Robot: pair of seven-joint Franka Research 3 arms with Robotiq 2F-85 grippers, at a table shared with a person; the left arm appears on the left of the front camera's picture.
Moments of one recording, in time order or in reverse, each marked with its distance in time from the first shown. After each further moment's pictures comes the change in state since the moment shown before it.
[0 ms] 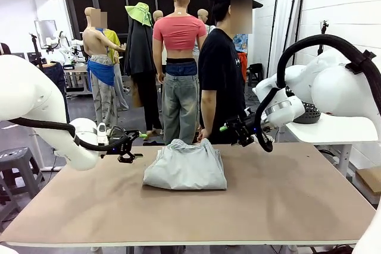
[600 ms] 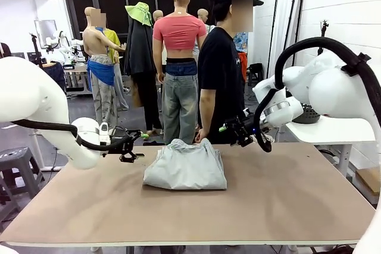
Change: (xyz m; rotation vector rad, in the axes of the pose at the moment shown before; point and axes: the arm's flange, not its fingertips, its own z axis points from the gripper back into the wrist) left arm 0.005 -0.004 -0.002 0.003 0.004 0.009; right arm 0.002 0.000 -0.001 -0.001 0.003 0.005
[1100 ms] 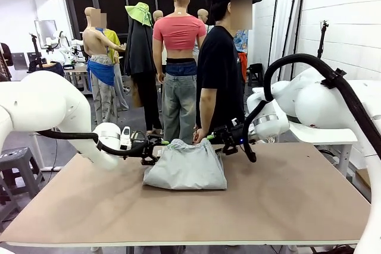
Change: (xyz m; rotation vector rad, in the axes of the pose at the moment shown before) left arm 0.000 0.014 -0.087 0.014 0.142 -0.012; right arm 0.002 -0.022 -0.064 0.114 0.042 -0.013
